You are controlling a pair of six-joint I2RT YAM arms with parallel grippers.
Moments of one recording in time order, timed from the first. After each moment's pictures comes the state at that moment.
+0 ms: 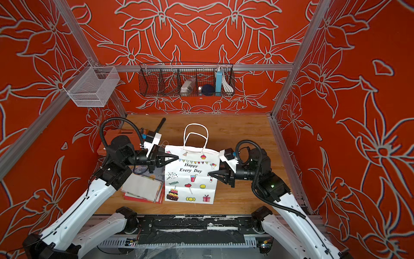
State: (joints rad) left arm -0.35 0.90 0.86 0.03 1.14 -0.22; right arm 0.51 0.71 0.74 -0.31 -0.96 -0.06
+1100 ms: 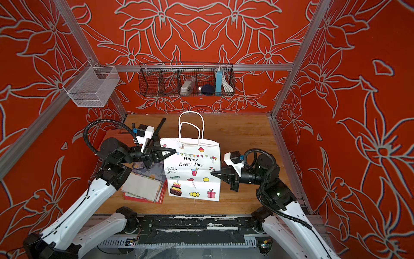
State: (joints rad) left arm -0.35 0.91 0.86 0.37 1.11 -0.51; right arm 0.51 0.60 0.72 -0.23 -0.97 0.03
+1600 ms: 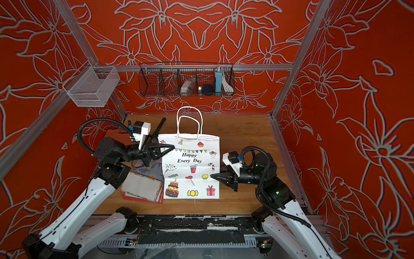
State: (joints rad) left arm -0.34 0.92 0.89 0.41 1.08 -0.55; right arm 0.51 0.62 0.72 -0.31 -0.96 -0.02
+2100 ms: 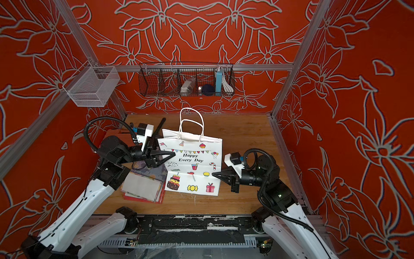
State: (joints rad) left arm -0.34 0.89 0.87 0.20 1.04 -0.38; right arm 0.51 0.58 0.72 -0.31 -0.94 0.01
